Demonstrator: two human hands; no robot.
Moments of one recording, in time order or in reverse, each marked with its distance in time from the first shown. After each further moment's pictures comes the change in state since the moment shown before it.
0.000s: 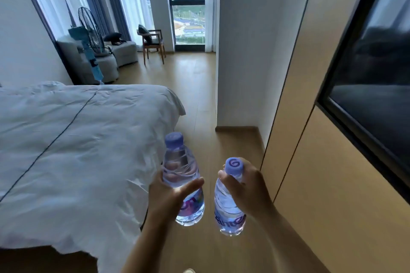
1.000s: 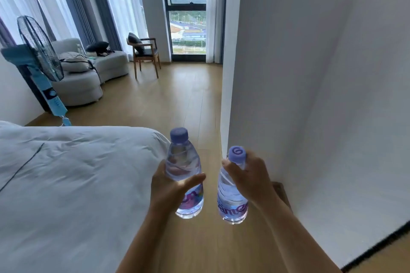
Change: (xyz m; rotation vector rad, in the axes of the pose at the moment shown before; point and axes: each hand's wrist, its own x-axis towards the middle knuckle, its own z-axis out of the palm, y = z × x) left_hand 0.681 -0.030 0.188 0.139 -0.102 0.053; right_hand 0.639 0.254 0.161 -0.018 0.033 0.036
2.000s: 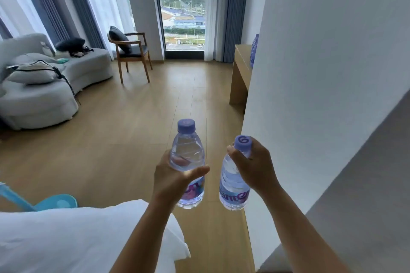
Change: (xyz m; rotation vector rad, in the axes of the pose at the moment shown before) left_hand 0.689 -0.087 0.036 -0.018 -0.059 -0.009; right_hand 0.603 0.199 0.271 0.005 0.079 0.032
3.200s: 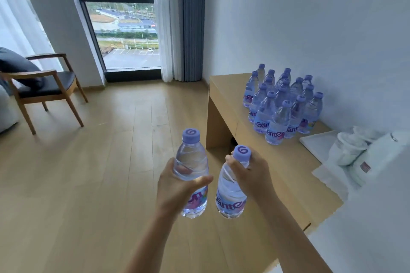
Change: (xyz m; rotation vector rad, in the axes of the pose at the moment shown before) left_hand 0.836 -0.042 0.215 -0.174 -0.245 -0.071; right_hand 0.726 0.333 0.209 -0.058 0.243 0.203
